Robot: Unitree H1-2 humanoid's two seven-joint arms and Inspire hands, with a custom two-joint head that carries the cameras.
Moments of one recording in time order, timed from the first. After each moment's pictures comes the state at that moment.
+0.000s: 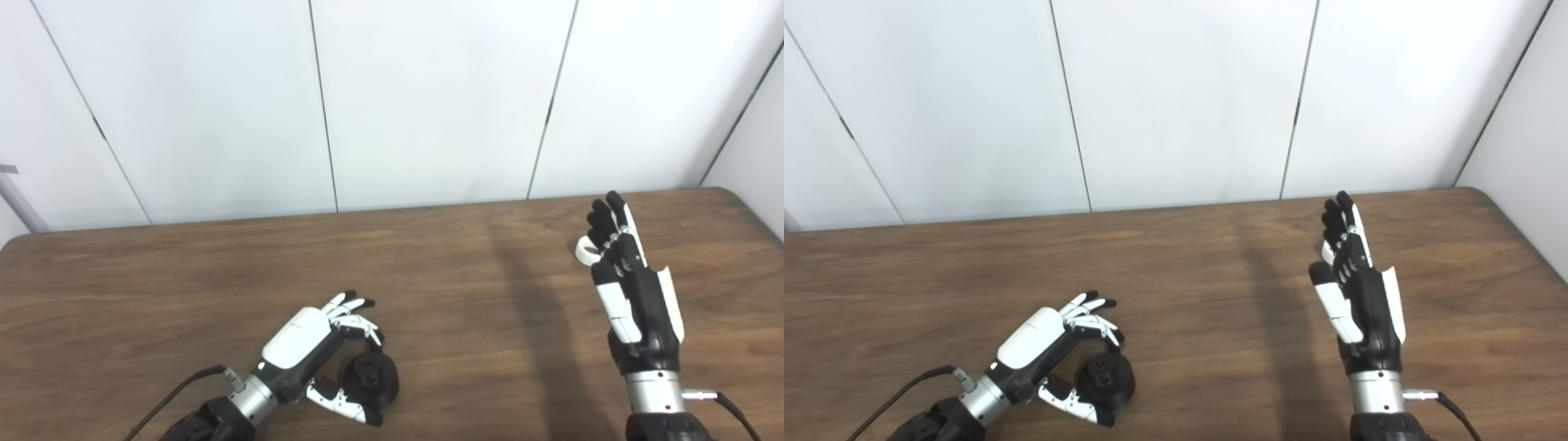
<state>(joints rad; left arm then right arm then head) -0.32 0.40 -0.51 0.24 0.58 -0.45 0.08 0.02 -0.07 -0.12 -0.36 -0.06 -0.09 -0.07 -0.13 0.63</state>
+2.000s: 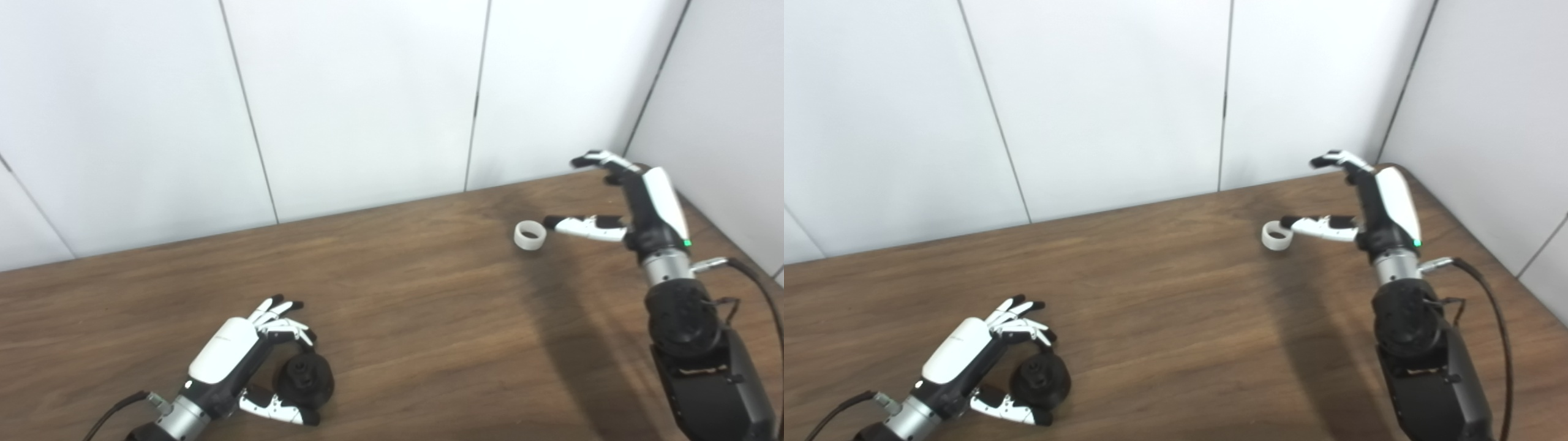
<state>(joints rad) -0.38 0.49 -0.60 0.33 0.52 -0.48 0.19 -0.21 -0.43 -0.18 -0.16 -0.43 0.26 -0.04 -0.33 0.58</state>
